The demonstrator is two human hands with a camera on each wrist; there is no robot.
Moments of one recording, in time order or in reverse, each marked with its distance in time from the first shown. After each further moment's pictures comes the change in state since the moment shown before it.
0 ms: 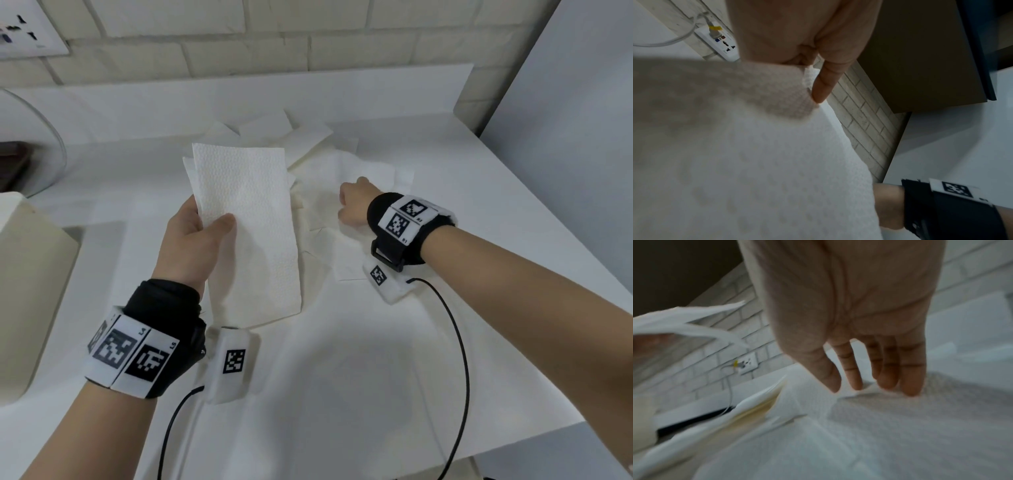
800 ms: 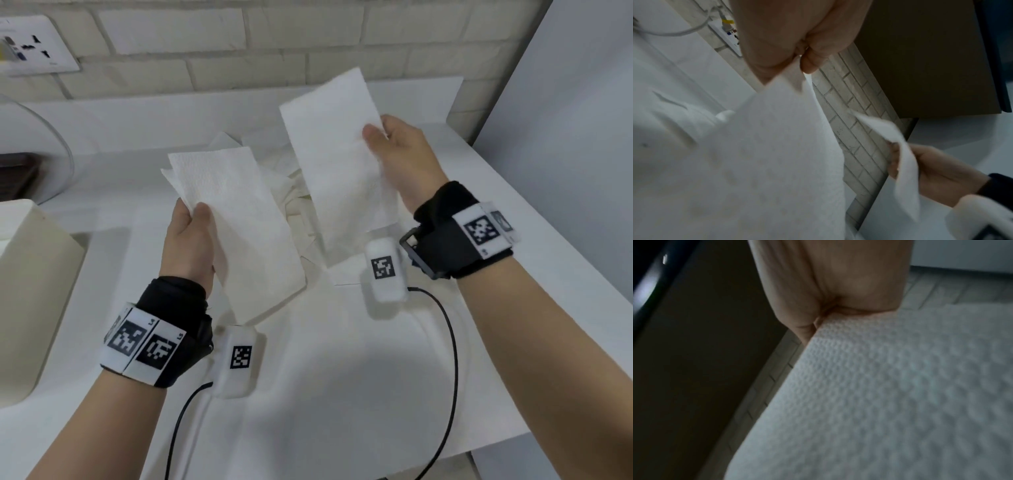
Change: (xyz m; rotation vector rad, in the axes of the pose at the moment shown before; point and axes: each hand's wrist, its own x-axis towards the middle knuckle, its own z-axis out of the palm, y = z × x) left_hand -0.001 0.004 0.005 -0.143 0.121 -0.064; right_hand -0.057 0.017 -0.048 1.205 0.486 -0.339
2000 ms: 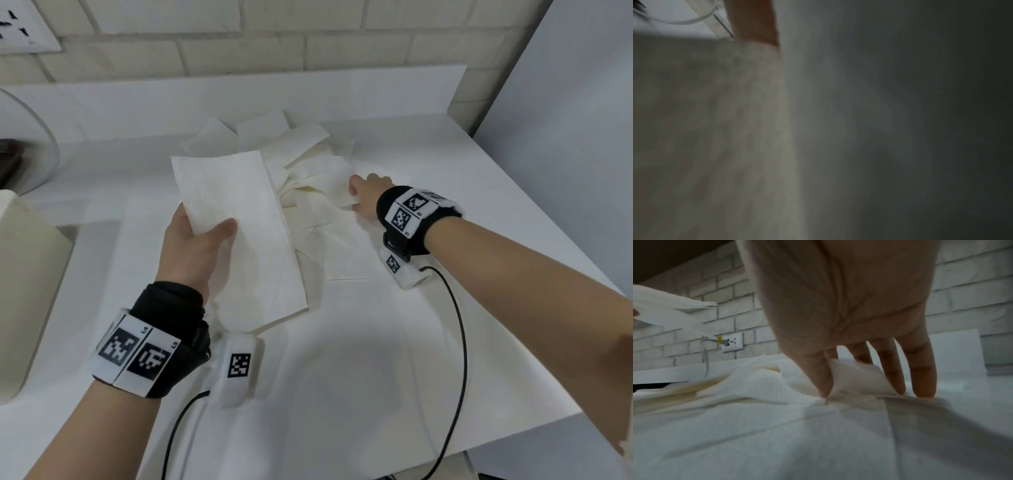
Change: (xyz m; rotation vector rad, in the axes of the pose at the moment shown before) left_hand 0.001 -0.012 -0.005 0.107 -0.011 0.012; right_hand 0.034 0.076 0.016 -1.296 -0.454 0.289
